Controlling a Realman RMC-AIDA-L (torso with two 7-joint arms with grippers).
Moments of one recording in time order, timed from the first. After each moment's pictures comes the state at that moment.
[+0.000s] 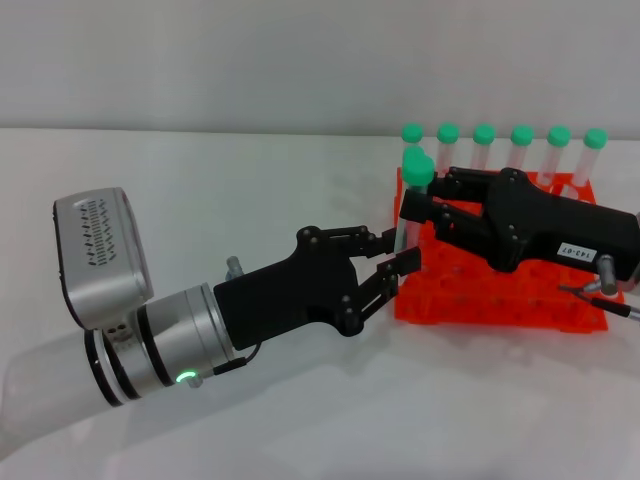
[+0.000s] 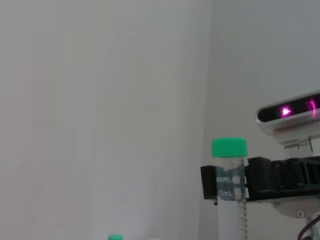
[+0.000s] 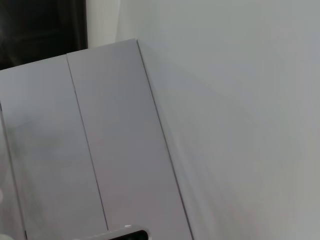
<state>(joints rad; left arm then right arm) -0.71 -2.08 2.83 0.01 -0.54 1.52 -0.67 0.68 1.91 -1.74 -0.32 -0.63 -1.54 1.12</state>
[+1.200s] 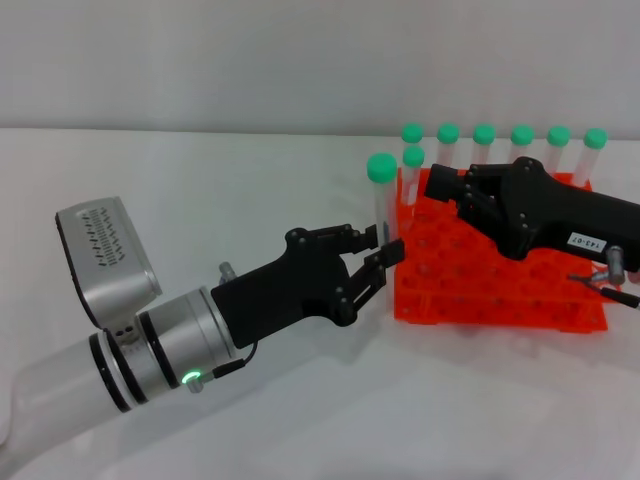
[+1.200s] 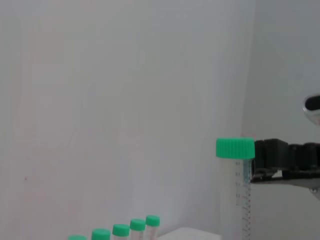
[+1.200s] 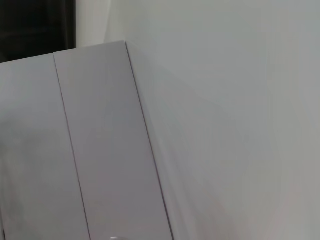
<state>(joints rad) -0.68 -2.08 2.84 0.06 -0.61 1.41 -0.66 0.67 1.90 -1.70 -0.32 -0.65 -1.52 1.09</state>
